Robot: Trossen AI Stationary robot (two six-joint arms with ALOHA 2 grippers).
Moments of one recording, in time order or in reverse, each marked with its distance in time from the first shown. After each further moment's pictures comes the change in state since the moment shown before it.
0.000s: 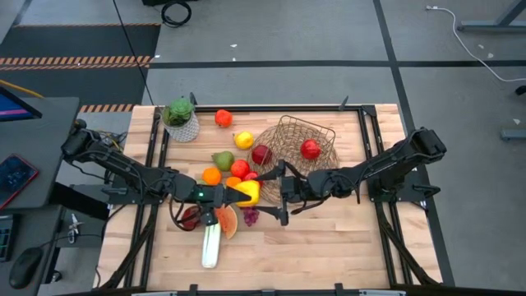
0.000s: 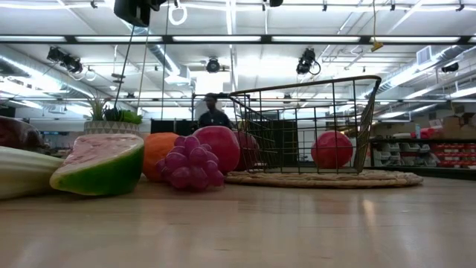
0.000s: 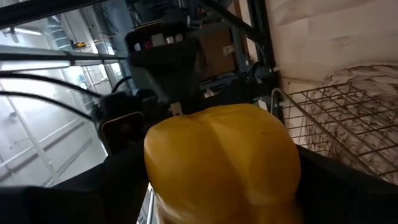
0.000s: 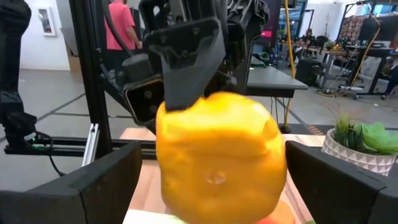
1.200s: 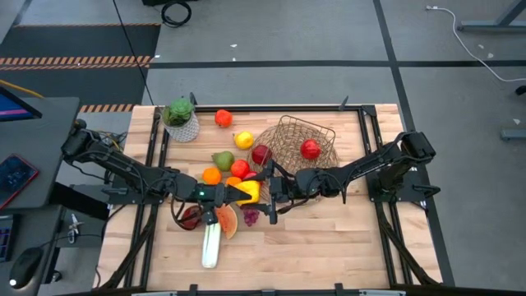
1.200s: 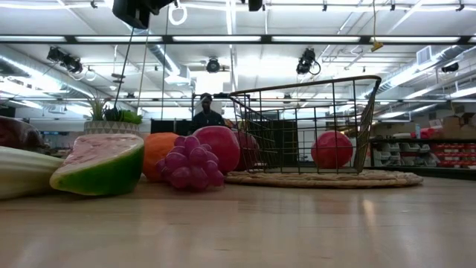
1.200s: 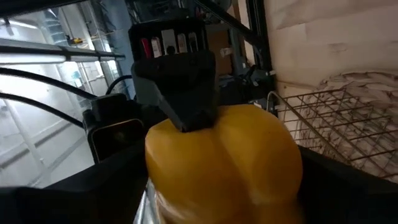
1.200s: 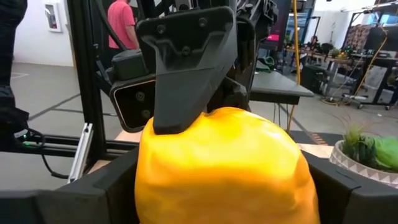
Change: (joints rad) left arm 0.016 0.002 0.000 -0.008 0.011 -0.076; right arm -0.047 0.112 0.090 0.016 -0.060 -0.045
